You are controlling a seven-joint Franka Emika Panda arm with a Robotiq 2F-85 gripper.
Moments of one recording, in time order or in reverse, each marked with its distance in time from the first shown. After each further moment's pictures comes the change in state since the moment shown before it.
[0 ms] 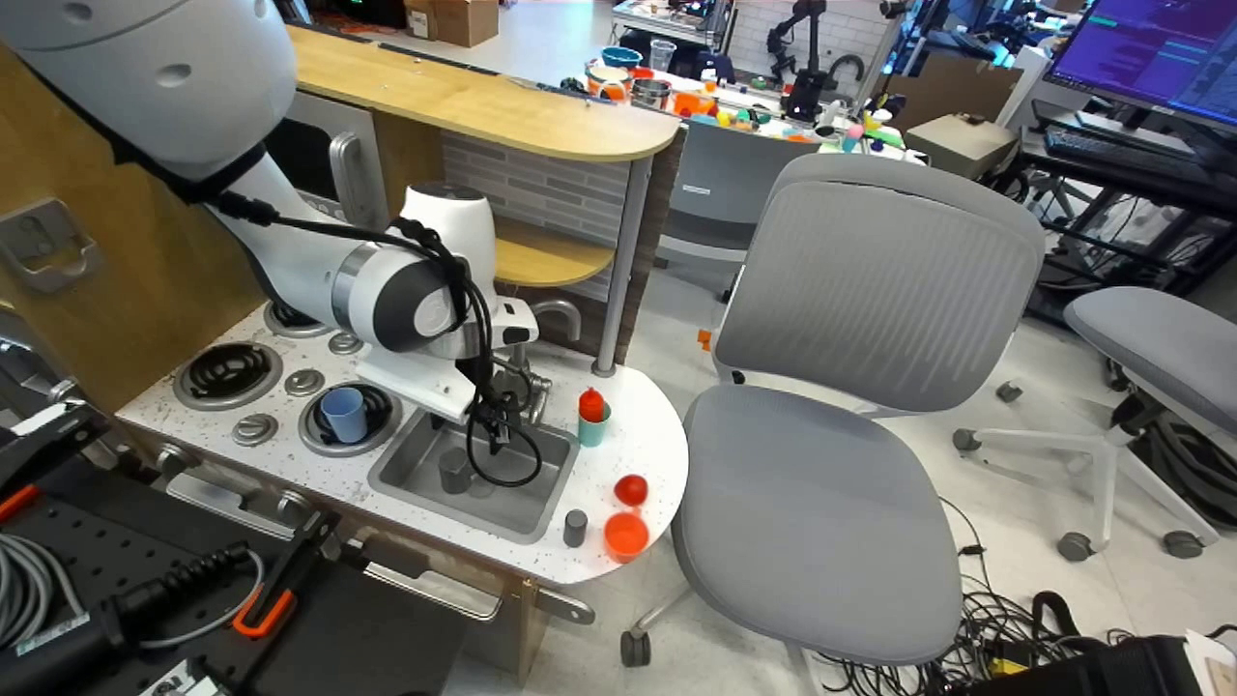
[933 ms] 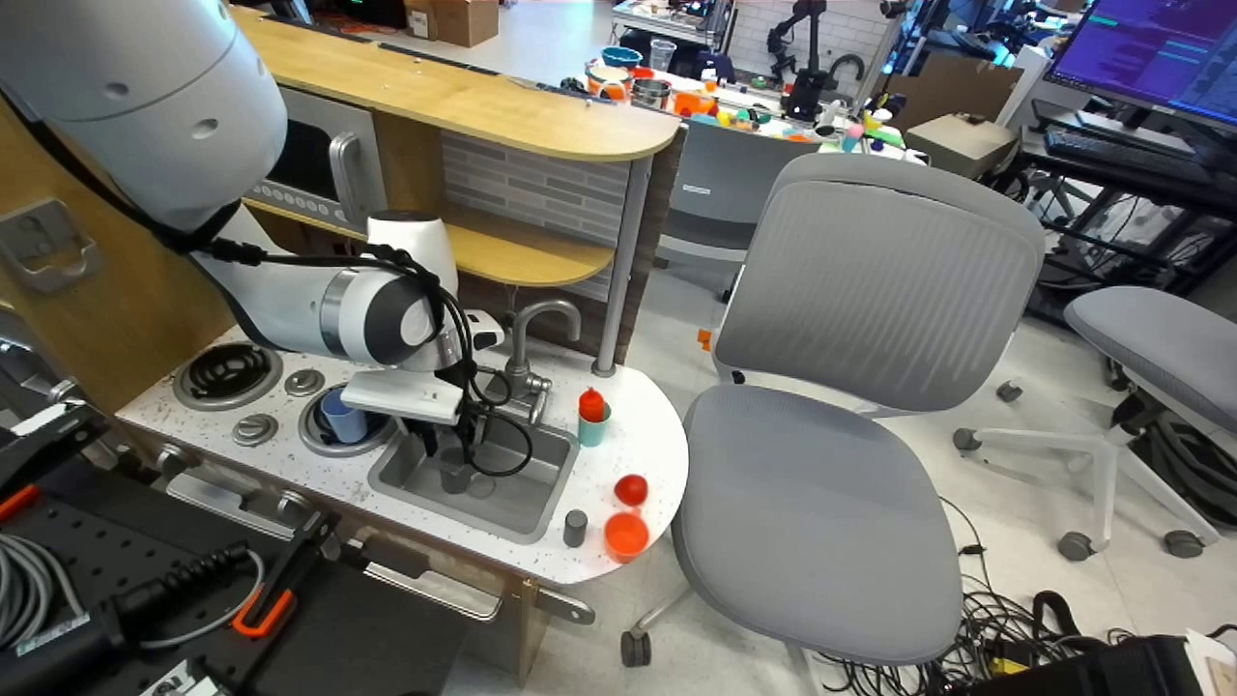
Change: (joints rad) arm 0.095 0.132 -0.023 0.091 -0.140 0.002 -0.002
